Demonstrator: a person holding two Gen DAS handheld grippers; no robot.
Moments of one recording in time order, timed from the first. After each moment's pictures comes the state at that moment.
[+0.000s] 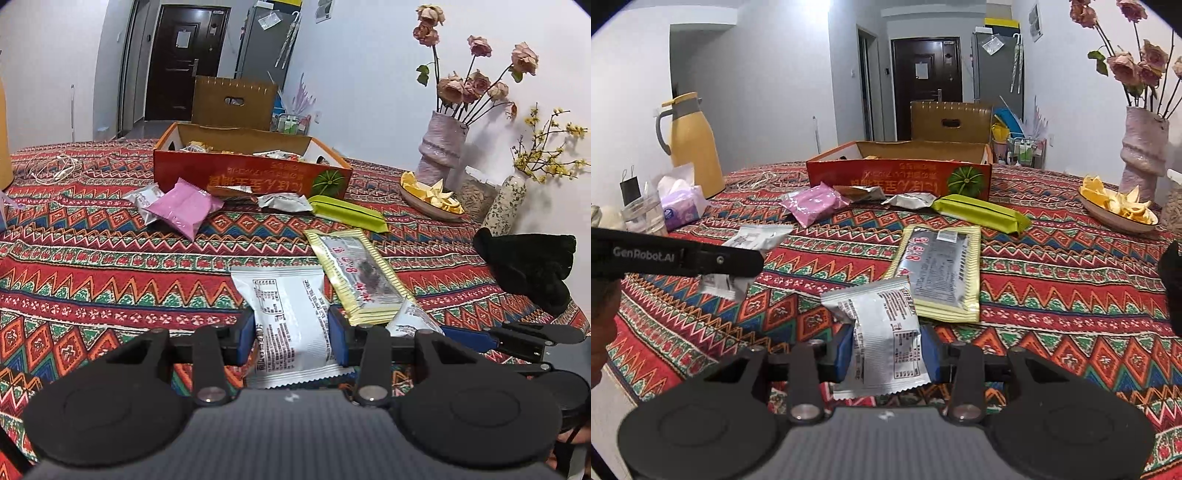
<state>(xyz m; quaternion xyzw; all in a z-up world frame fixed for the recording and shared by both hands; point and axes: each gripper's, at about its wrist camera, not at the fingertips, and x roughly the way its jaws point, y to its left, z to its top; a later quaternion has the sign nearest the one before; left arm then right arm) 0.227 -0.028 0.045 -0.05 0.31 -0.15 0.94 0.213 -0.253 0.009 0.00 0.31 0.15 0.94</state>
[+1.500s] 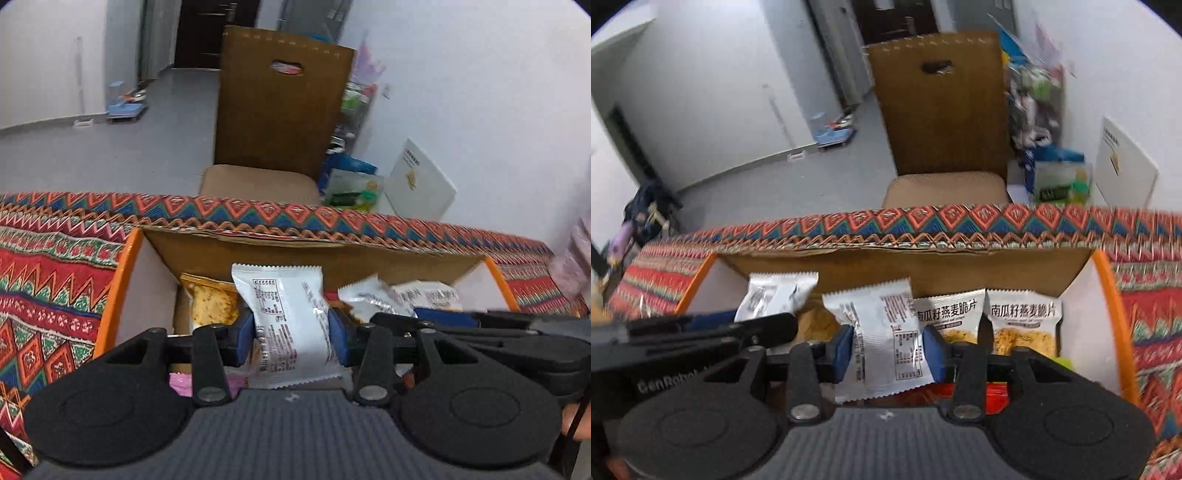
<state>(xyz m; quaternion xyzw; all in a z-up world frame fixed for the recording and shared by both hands) 0.731 -0.001 0.044 -0.07 0.41 -0.09 0.90 0.756 -0.192 0.016 0.09 0.44 0.14 0.88</state>
